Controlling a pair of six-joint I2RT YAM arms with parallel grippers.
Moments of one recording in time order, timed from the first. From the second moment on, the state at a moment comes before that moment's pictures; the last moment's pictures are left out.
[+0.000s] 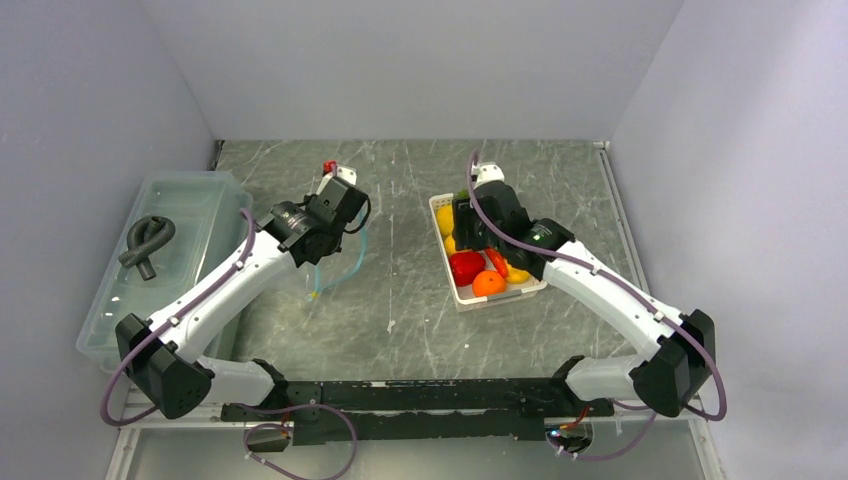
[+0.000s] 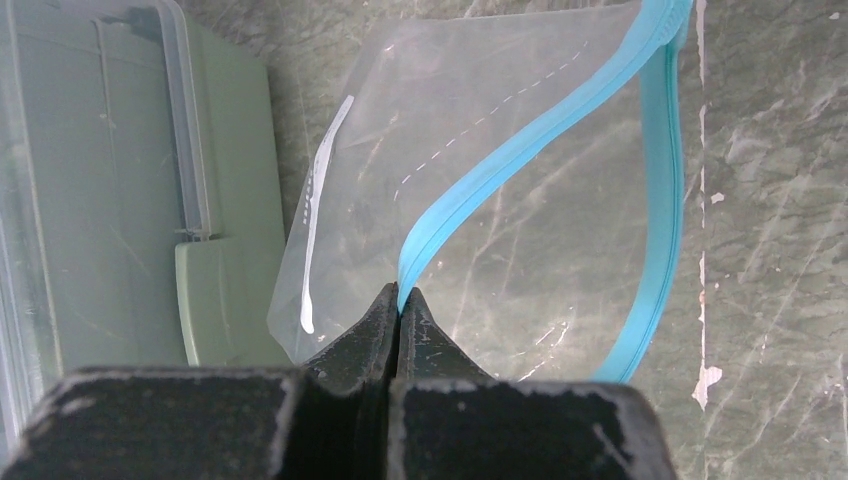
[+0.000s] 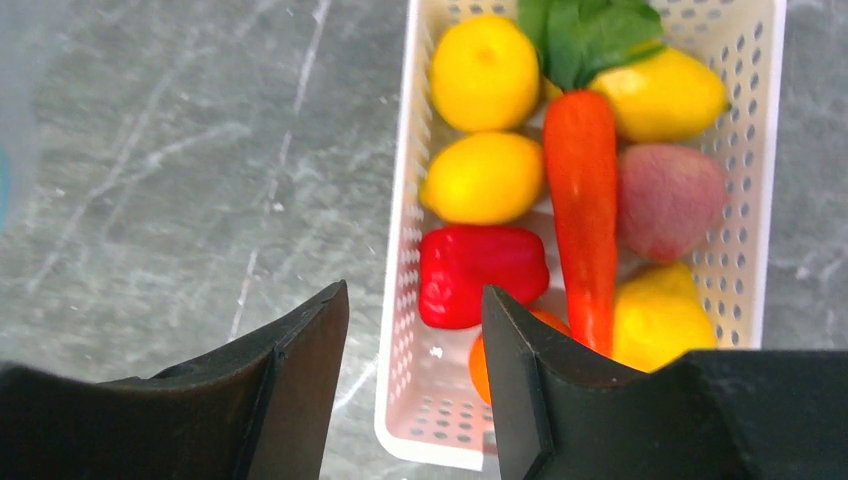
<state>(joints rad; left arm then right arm) -0.68 1.32 1.33 -1.01 -0.64 -0.31 0.70 1.28 1.14 -0.51 0.24 0.36</state>
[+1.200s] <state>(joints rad) -0.68 1.27 1.31 -0.97 -0.56 -0.28 0.62 1.42 0.92 -0.62 0.26 0.51</state>
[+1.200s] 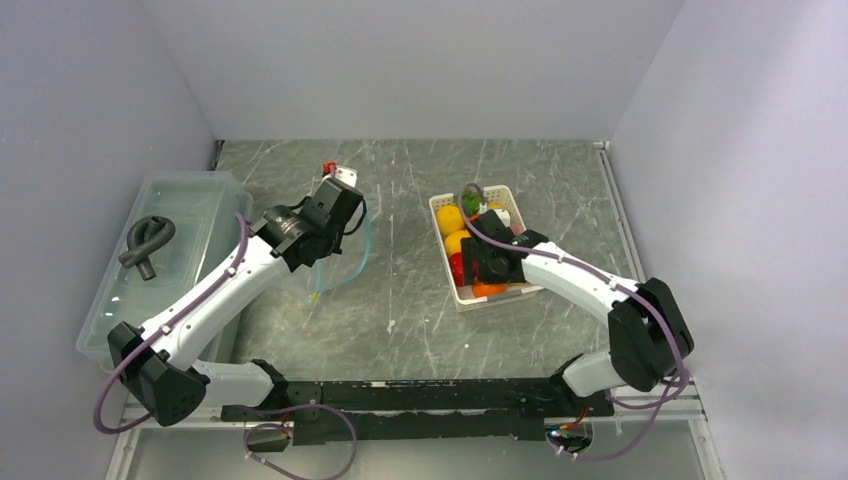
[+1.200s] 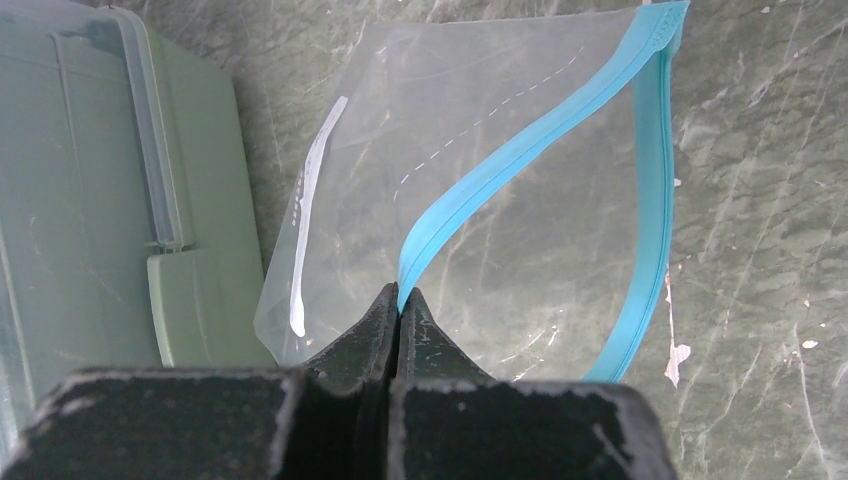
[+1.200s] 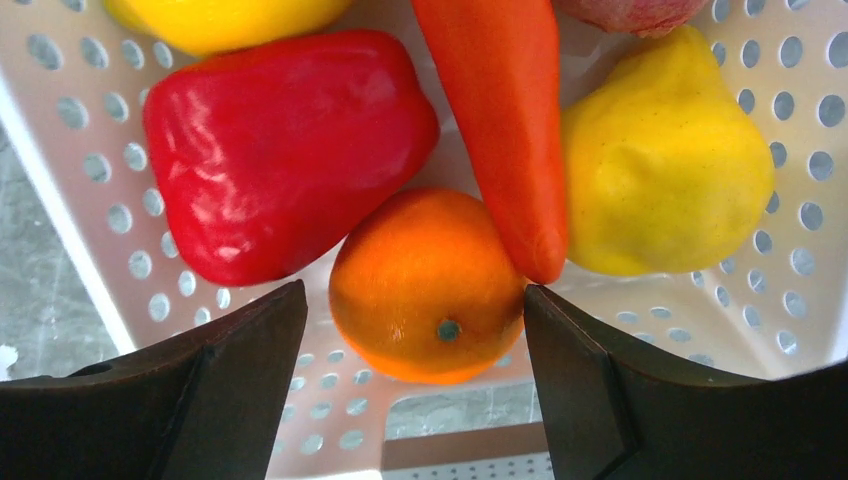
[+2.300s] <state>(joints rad) -0.68 1.27 1.30 -0.97 -0.56 -0.28 0.60 1.34 0.90 -0.60 0.28 0.54</state>
